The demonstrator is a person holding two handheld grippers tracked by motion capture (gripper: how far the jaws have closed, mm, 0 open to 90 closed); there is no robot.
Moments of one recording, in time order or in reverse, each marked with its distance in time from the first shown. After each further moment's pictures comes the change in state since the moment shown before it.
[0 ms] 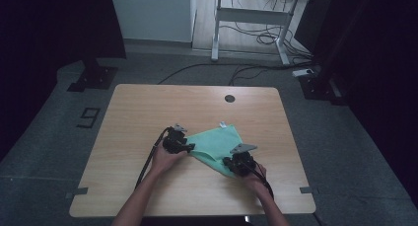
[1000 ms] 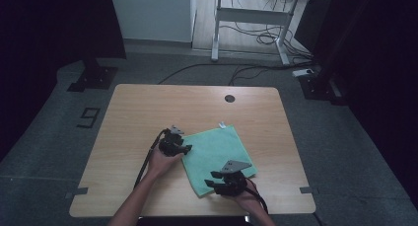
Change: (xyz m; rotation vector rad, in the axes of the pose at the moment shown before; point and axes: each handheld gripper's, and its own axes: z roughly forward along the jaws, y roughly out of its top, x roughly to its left) left arm -0.003 -0.010 -0.015 -0.025 0.034 0.016; right arm 0.067 -0.010 -0.024 -0.108 0.212 -0.052
